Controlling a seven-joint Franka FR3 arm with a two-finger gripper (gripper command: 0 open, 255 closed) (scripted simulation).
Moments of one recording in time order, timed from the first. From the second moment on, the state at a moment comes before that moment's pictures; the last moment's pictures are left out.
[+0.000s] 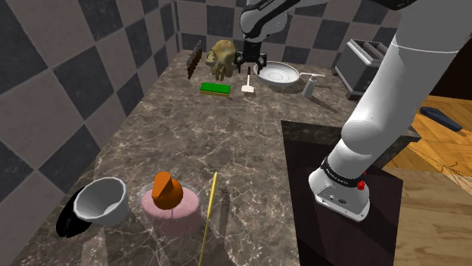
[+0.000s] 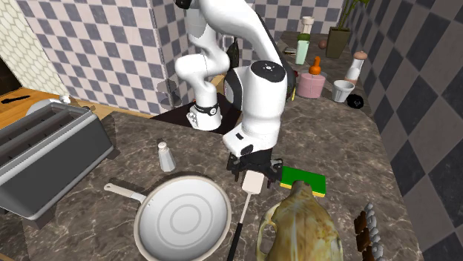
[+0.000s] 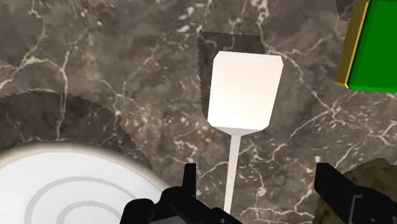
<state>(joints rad) -0.26 0.15 -0.06 -2.08 -0.05 2.27 0.62</state>
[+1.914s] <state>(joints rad) -0.29 0.28 -0.08 -2.05 -0.03 2.38 0.66</state>
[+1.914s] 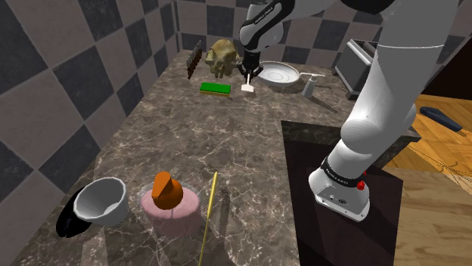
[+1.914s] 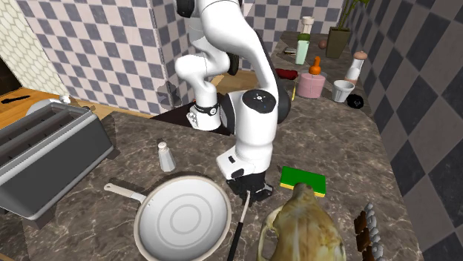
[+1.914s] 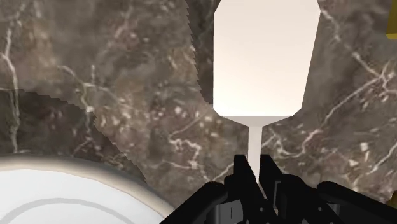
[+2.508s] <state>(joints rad) -0.28 0.22 -0.08 -2.01 -0.03 2.28 0.66</state>
